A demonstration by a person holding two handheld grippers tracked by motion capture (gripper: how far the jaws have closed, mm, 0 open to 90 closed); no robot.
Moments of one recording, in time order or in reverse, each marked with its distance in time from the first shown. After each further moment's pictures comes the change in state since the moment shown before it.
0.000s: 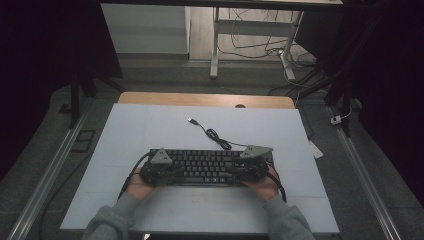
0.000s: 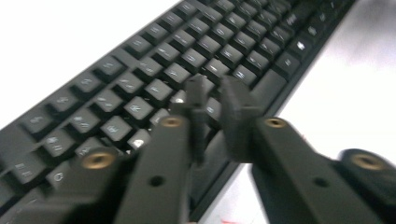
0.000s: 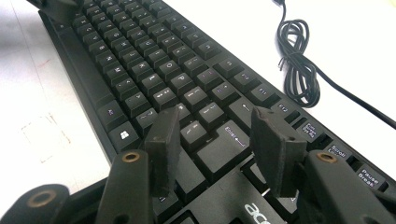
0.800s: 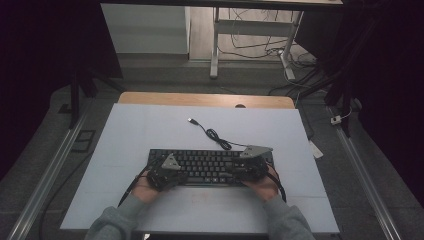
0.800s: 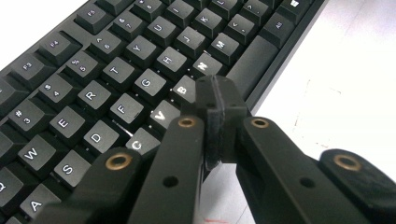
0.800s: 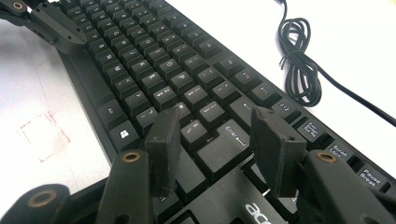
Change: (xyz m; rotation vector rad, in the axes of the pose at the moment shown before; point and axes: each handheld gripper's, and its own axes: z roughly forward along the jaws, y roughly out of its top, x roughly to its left) left arm -0.016 -0.002 0.024 0.138 -0.045 0.096; right arm 0.000 0.000 0.001 0.012 -0.003 -0.006
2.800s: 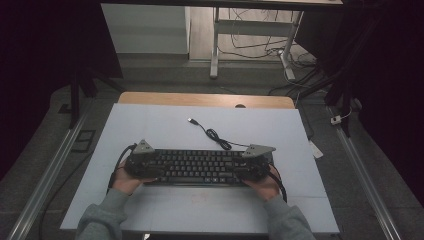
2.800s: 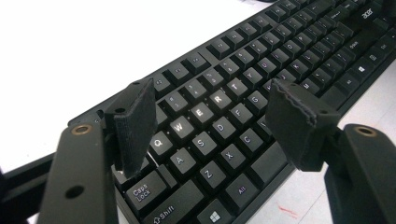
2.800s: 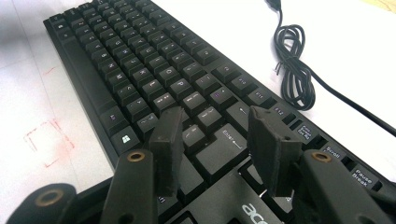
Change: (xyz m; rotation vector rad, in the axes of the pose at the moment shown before) left arm 0.043 -0.015 -0.044 -0.155 0.132 -0.216; right arm -0.002 0.000 -0.005 -0.031 0.006 0.019
